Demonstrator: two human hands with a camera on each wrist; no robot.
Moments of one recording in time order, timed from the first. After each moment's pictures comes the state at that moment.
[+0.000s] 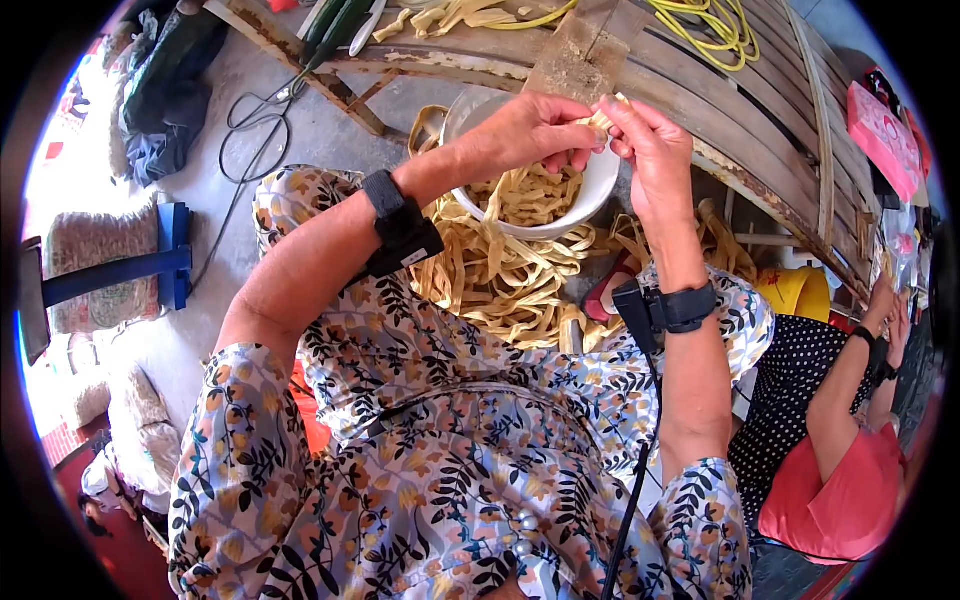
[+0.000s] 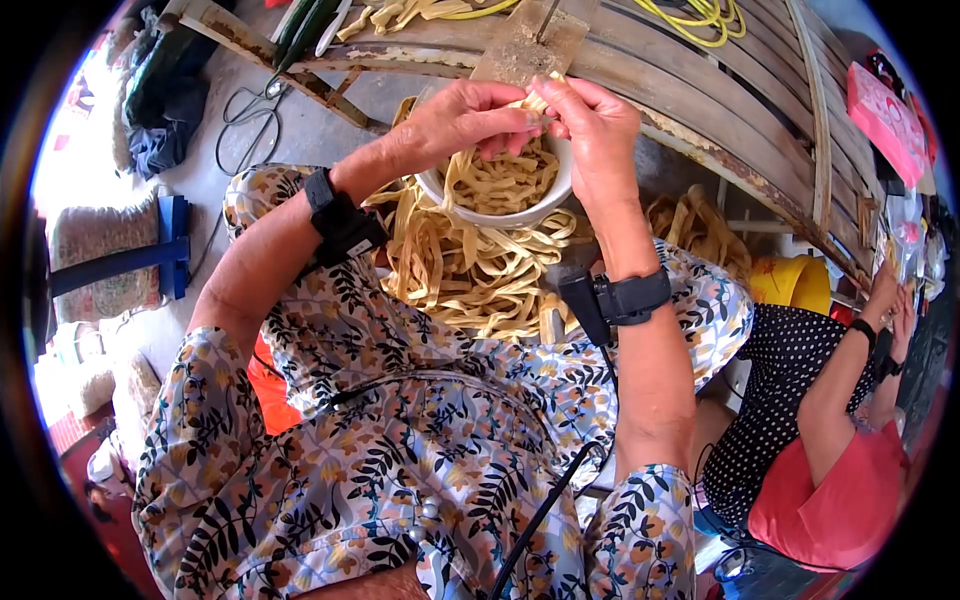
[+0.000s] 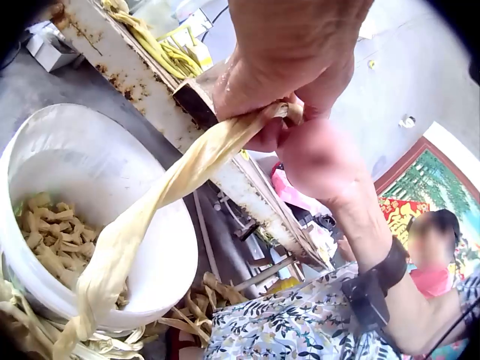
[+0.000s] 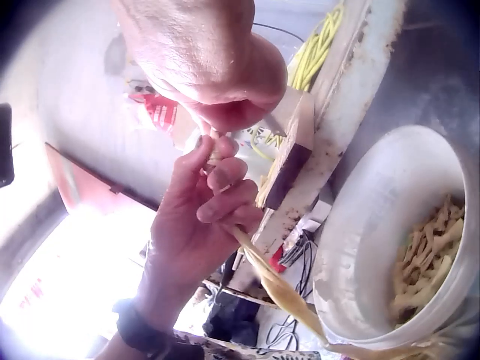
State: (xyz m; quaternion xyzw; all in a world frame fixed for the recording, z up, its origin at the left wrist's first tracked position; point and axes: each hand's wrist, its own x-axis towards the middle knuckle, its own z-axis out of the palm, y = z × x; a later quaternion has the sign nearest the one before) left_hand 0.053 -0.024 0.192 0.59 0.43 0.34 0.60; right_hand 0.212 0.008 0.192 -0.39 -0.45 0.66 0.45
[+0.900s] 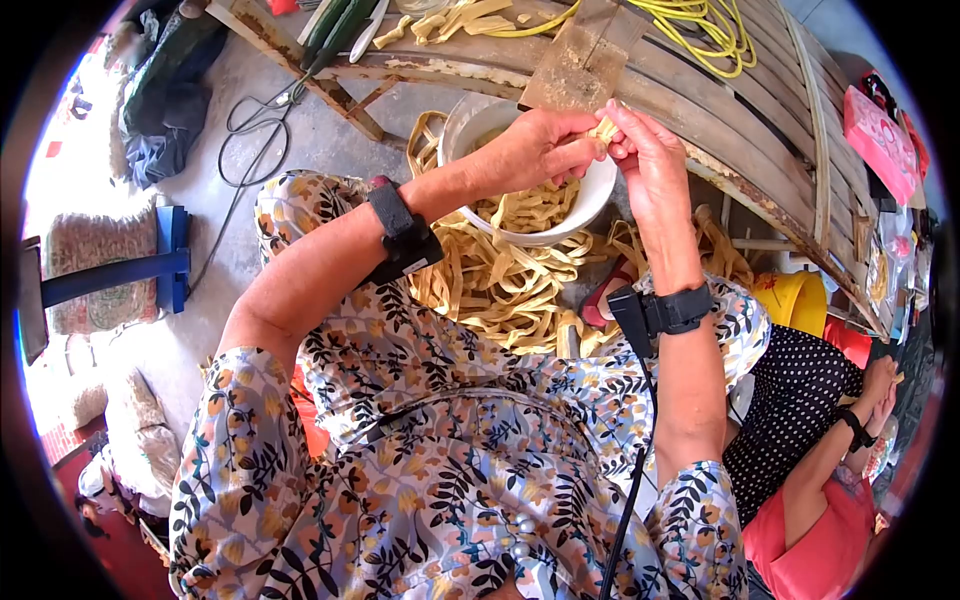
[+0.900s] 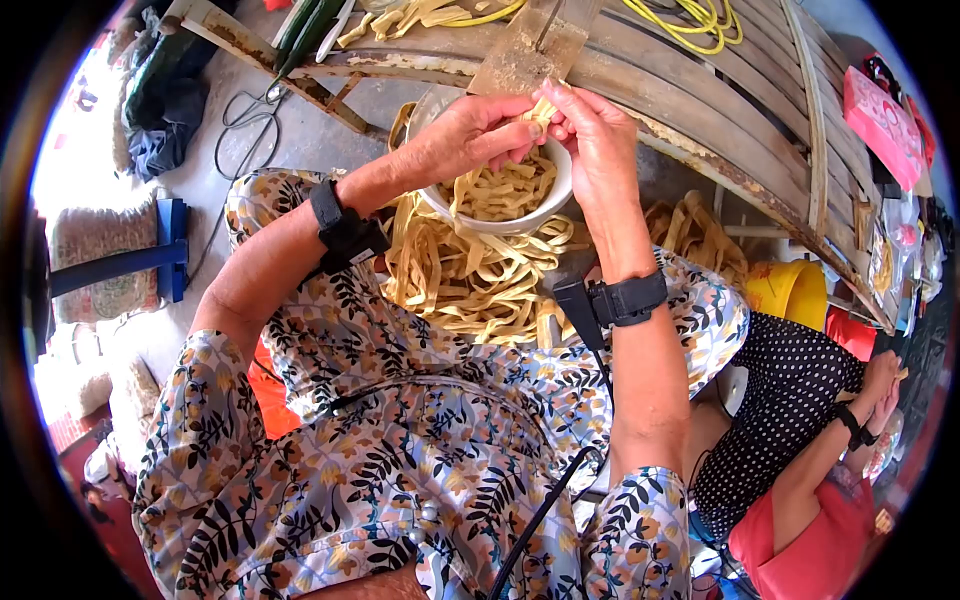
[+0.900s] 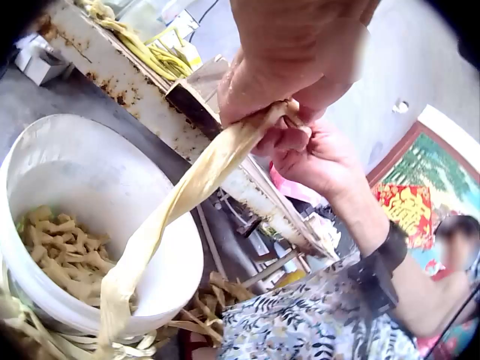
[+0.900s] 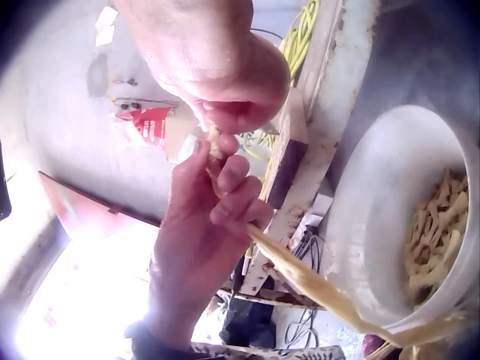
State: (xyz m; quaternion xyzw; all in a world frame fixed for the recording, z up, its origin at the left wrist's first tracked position) left_hand 0.057 -0.025 0.185 0.64 0.41 0.35 0.54; right_hand 0.215 0.015 0.190 -0.39 -0.40 0.70 0.45
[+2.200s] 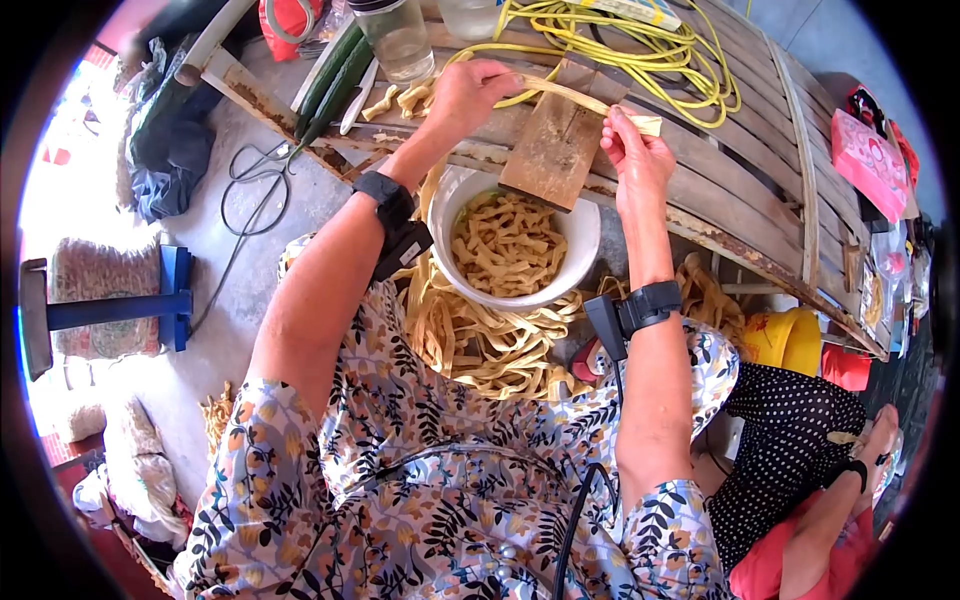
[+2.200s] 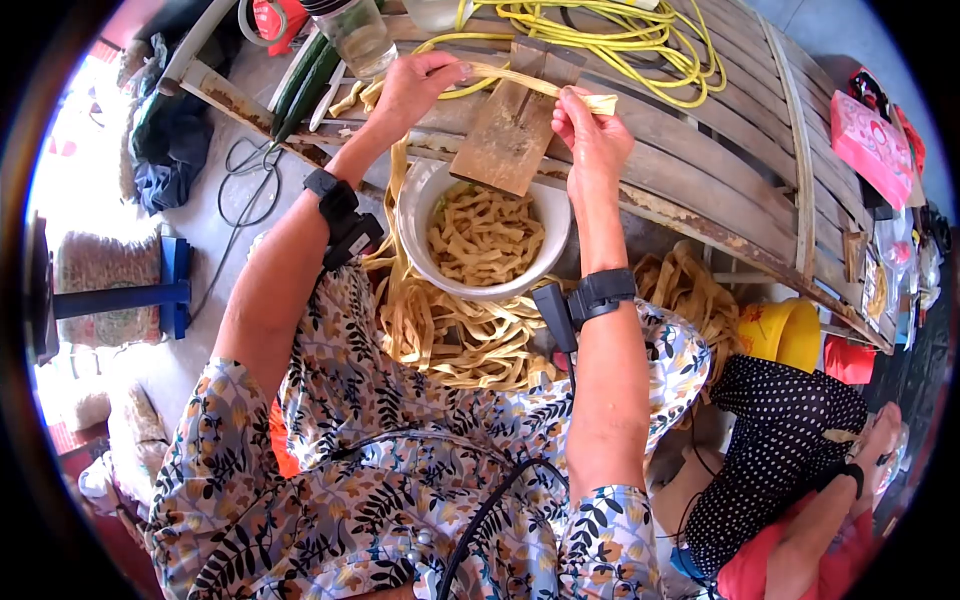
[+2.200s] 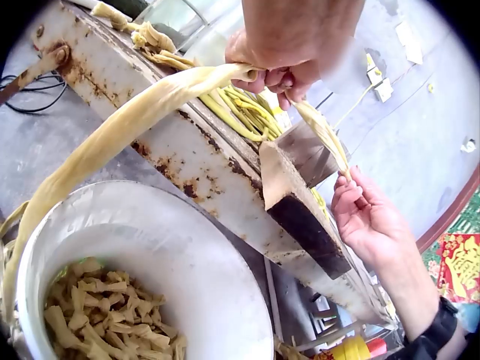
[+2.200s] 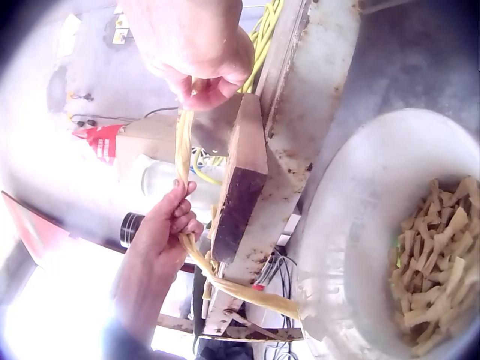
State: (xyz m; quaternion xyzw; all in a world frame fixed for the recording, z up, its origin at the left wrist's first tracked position) left_hand -0.012 0.082 0.186 0.59 0.62 0.45 0.25; right_hand 0.196 0.096 0.176 -0.39 -0.34 0.62 0.58
